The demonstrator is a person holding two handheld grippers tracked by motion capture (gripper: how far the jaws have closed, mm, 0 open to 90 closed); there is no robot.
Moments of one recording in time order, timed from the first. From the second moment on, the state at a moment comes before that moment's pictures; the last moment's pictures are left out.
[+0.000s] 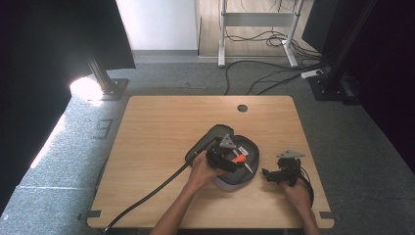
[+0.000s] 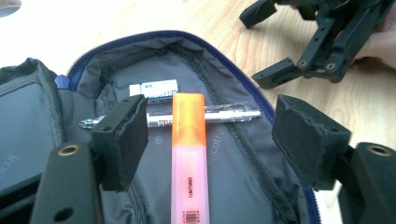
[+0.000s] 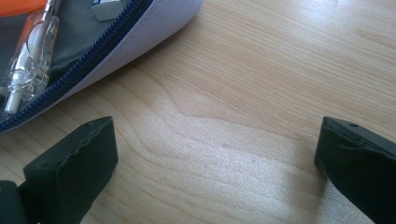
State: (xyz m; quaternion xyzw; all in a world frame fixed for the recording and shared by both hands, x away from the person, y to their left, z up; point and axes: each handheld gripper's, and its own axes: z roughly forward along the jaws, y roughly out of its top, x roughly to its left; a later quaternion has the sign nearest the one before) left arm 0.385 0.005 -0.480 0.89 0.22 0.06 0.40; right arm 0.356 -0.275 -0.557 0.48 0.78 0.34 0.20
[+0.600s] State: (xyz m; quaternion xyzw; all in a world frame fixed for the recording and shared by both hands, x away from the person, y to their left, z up) left arm 0.380 0.034 -0.466 0.87 0.24 0.08 0.42; right arm 0.356 -0.275 -0.557 0.48 0.78 0.34 0.20
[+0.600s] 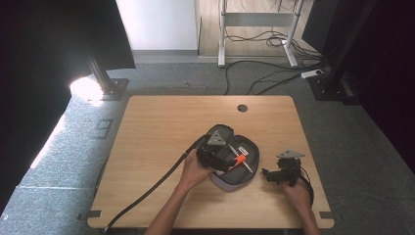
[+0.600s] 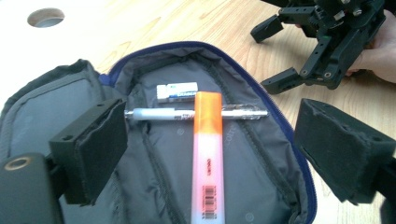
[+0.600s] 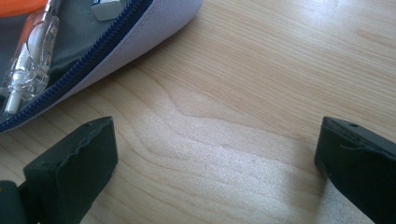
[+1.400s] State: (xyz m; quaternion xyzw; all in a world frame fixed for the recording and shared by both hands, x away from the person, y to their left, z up) left arm 0.364 0.081 -0.471 0.86 0.26 0.09 0.43; right arm 0.357 -0.275 -0.557 0.48 0.79 0.33 0.20
